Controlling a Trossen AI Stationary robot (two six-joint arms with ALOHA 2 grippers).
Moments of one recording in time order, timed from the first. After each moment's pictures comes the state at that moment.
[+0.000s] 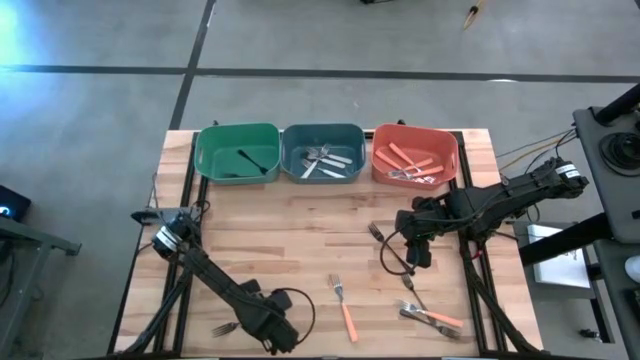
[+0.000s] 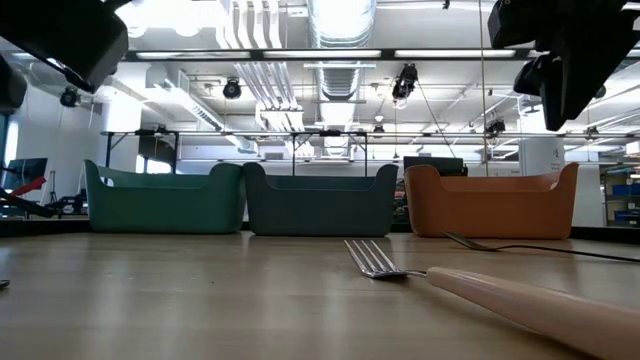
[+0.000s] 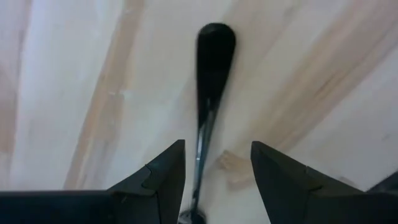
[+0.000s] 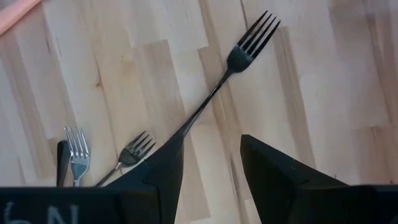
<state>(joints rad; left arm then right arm) -0.71 2.10 1.57 -1.14 0.10 -1.24 0.26 1.20 0.97 -1.03 0.00 0.49</state>
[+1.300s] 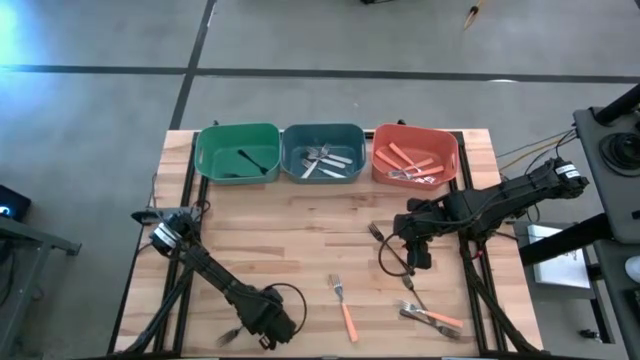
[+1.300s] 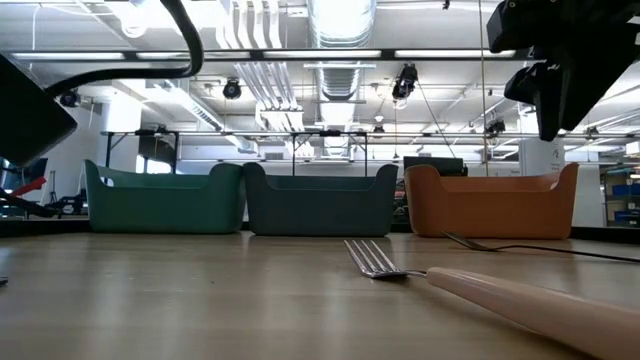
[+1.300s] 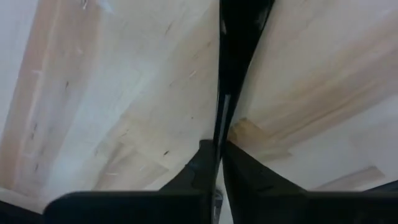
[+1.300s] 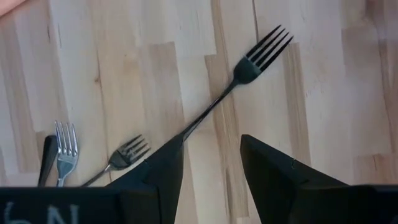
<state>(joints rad) -0.70 2.10 1.40 -0.99 0.34 -1.40 0.26 1.20 0.92 -0.95 0.00 0.38</state>
